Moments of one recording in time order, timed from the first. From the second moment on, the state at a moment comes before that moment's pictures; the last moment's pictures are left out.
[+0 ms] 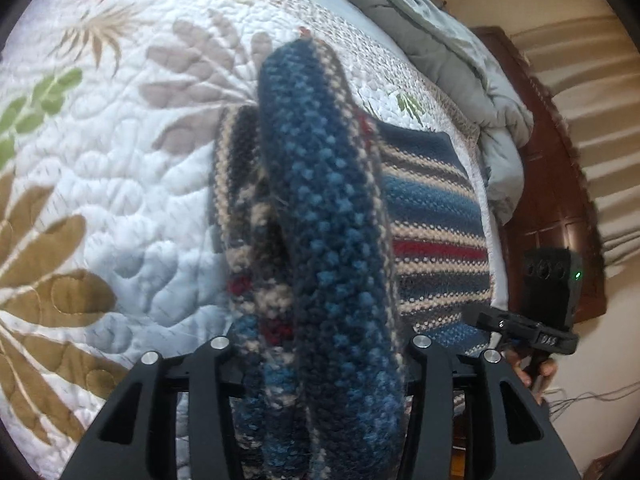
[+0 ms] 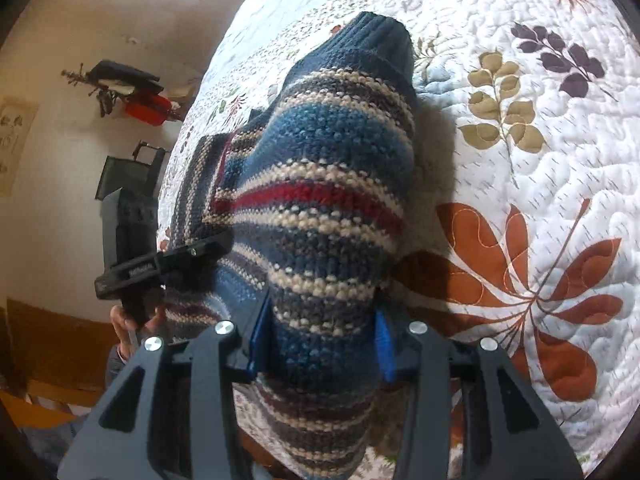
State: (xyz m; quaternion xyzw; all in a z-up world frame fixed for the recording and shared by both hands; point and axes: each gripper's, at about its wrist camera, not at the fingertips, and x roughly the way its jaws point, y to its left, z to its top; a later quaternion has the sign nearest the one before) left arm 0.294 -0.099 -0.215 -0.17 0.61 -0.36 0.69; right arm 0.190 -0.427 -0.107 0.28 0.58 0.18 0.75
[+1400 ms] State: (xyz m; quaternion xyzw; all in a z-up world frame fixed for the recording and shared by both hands) left arm 0.203 -0.094 -0.197 -0.05 0.59 -0.27 0.76; right arm 0.096 -0.415 -0.136 0.24 0.63 0.12 0.73
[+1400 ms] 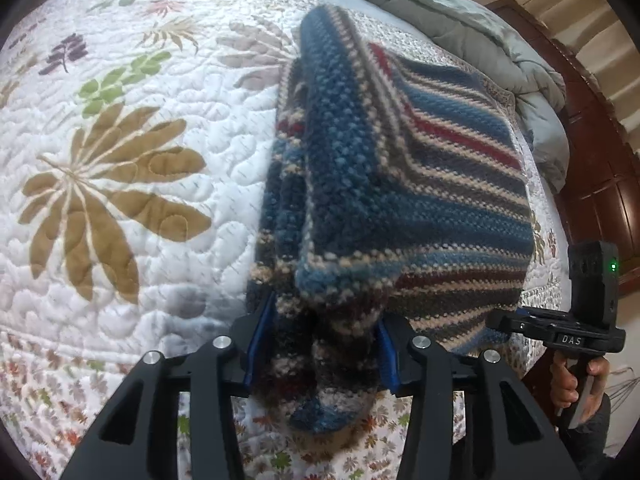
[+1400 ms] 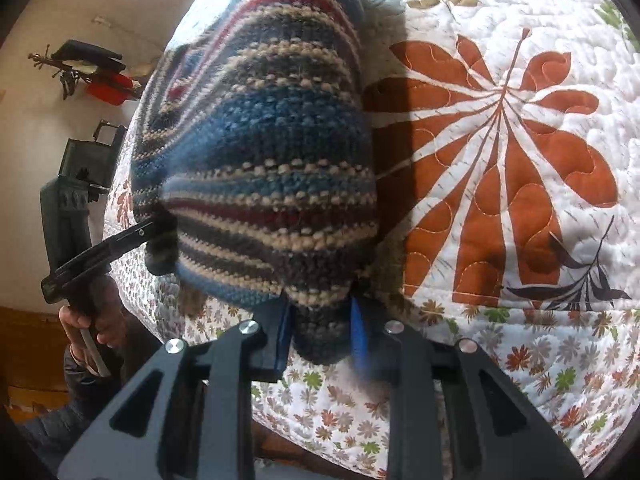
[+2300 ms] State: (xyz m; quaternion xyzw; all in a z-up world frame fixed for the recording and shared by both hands) left arm 0.127 -0.103 -0.087 0.06 0.50 -0.18 0.85; right arm 0.041 -0.383 -0.022 0.12 0.54 -0.03 0.83
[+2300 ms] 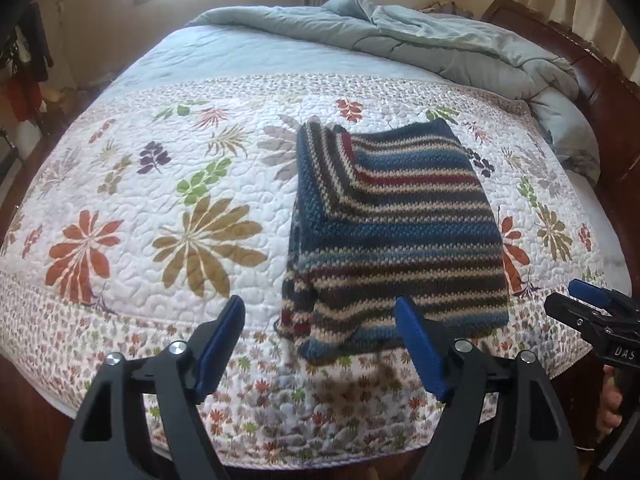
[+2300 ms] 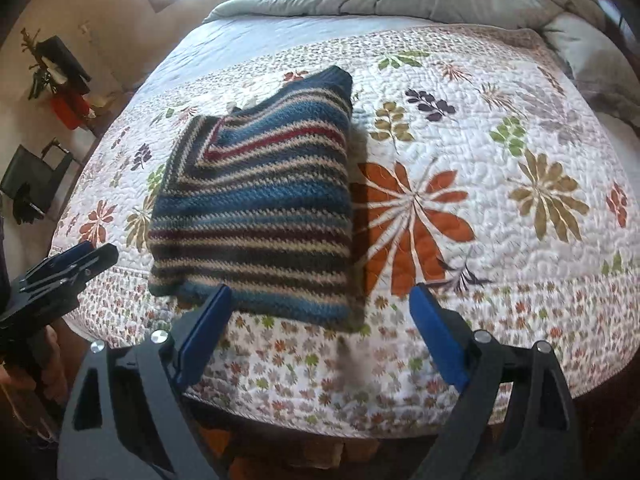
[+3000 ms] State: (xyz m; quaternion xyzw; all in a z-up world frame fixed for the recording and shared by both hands) left arm 0.113 -0.095 -0.125 0.06 0.56 -0.14 0.81; right arm 0.028 -0.362 -0.050 0.11 0.57 -0.05 0.81
